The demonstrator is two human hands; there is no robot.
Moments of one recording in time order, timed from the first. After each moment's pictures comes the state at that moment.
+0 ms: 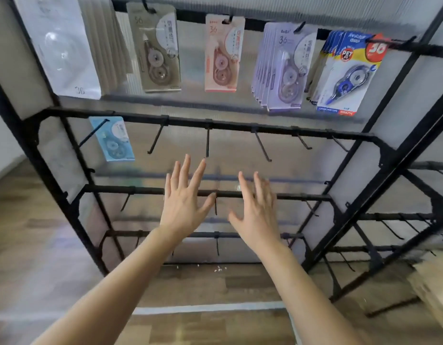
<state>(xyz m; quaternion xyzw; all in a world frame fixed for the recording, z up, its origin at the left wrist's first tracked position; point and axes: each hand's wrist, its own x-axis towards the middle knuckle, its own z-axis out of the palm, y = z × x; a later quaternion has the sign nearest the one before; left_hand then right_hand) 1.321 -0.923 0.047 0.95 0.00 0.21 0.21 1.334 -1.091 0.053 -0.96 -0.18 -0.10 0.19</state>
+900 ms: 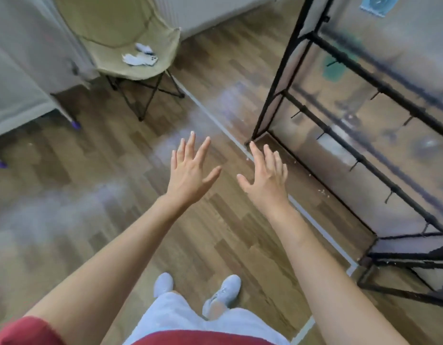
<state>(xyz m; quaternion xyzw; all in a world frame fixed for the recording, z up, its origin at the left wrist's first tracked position) 0.837 -0.953 -0.079 0.84 0.49 0.10 0.21 0.980 -1.041 -0.052 -0.83 -0.49 0.20 0.16</state>
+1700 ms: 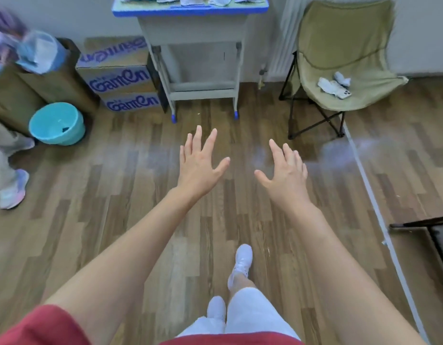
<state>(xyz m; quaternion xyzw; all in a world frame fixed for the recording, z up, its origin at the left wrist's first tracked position) 0.361 -0.808 -0.071 0.61 0.75 0.17 0.18 0.543 -0.796 -0.055 -0.65 -0.71 0.24 0.10</state>
